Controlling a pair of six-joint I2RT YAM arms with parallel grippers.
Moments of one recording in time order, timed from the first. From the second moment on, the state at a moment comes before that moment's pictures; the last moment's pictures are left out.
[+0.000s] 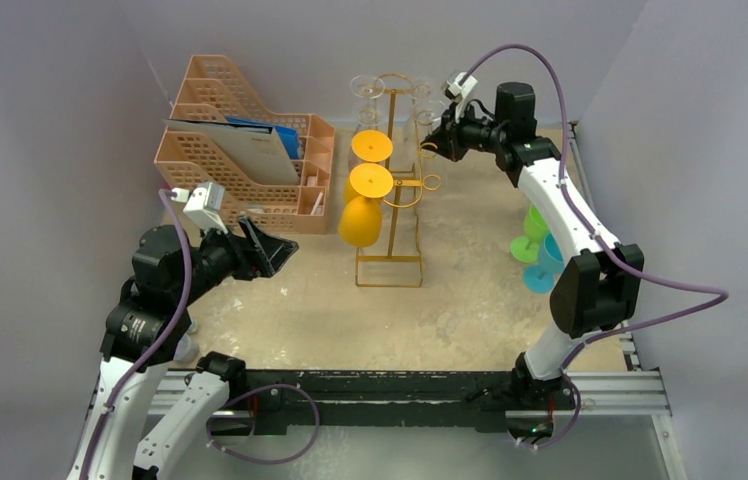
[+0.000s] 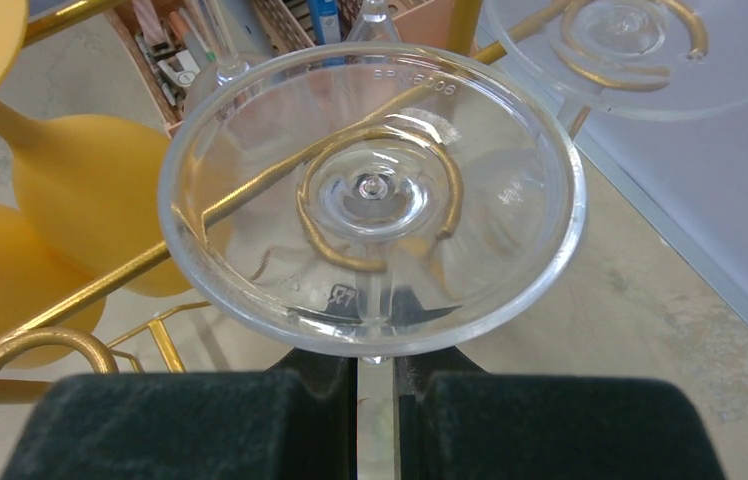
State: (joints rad) left arm -0.28 0.61 1.02 -0.71 0.31 -0.56; right arm 0.21 1.68 1.58 -0.29 -0.75 -0.25
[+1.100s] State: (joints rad) left arm -0.28 0.61 1.02 -0.72 0.32 -0.54; right arm 0.22 1.56 1.46 -0.30 -0.65 -0.24
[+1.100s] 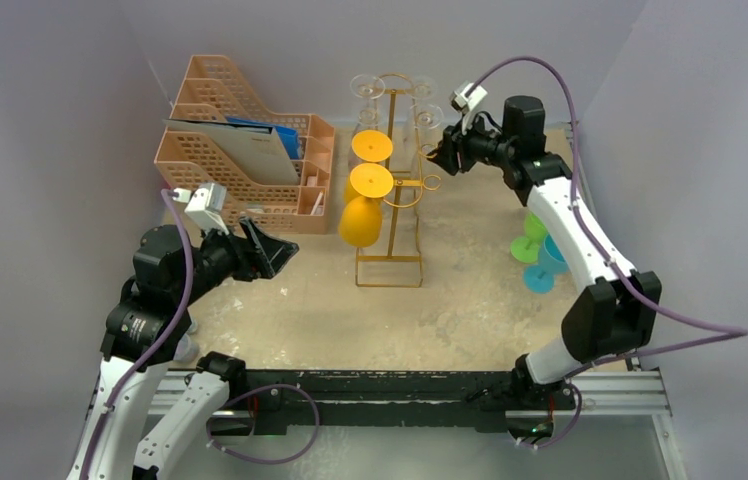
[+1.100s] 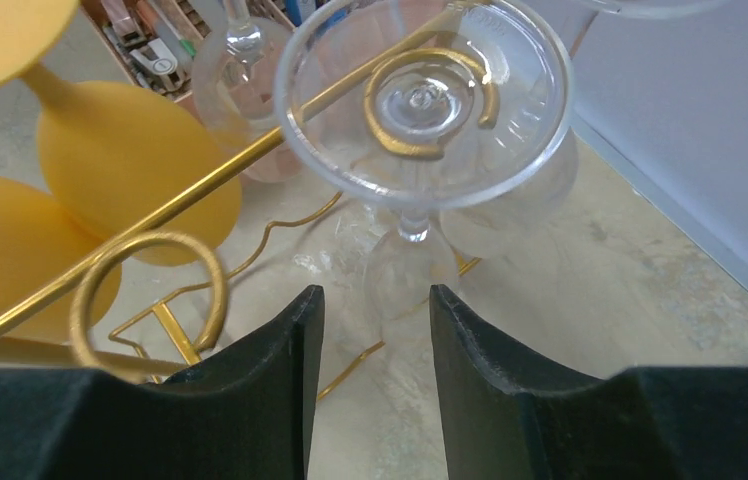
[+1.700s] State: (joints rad) left arm -0.28 0.60 1.06 -0.80 0.33 -0.51; right arm 0.22 1.15 1.22 -0.35 -0.22 -0.08
